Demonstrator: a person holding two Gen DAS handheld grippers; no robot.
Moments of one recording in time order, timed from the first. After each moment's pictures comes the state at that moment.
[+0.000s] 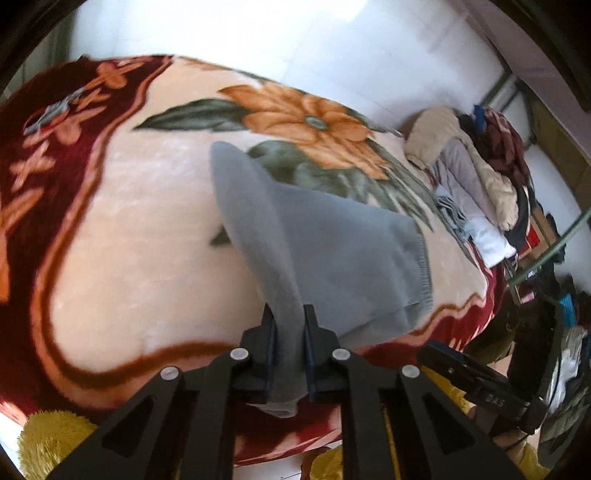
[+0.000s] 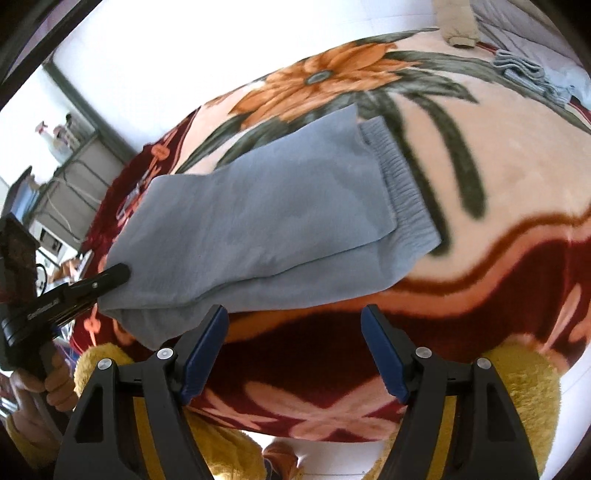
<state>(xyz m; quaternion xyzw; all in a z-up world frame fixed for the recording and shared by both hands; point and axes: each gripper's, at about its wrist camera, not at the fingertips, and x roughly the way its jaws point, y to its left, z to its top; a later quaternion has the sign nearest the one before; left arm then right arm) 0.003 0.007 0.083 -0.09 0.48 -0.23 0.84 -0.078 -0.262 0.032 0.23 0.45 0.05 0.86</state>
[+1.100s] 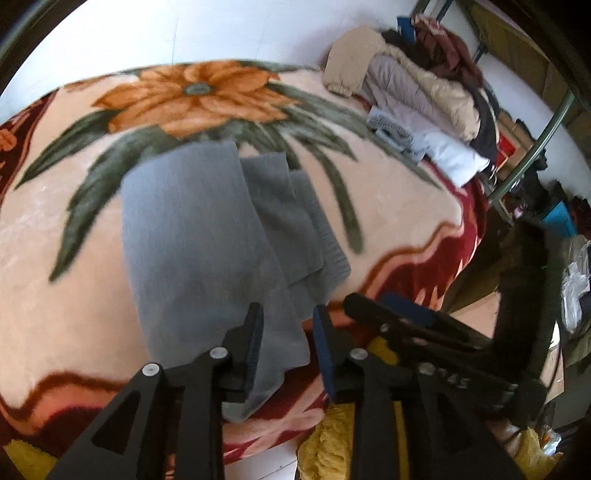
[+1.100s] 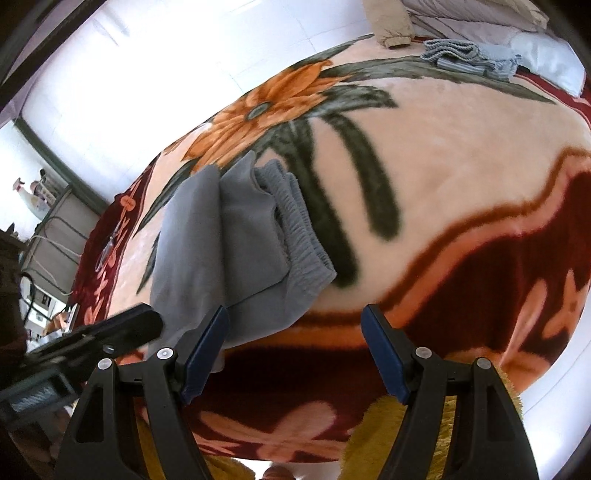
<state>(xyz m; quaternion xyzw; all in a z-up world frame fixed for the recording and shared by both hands) -0.022 -0.153 0.083 0.04 0.49 -0.32 0.81 -0.086 -0.321 0.023 0.28 0.42 -0.01 0.87</state>
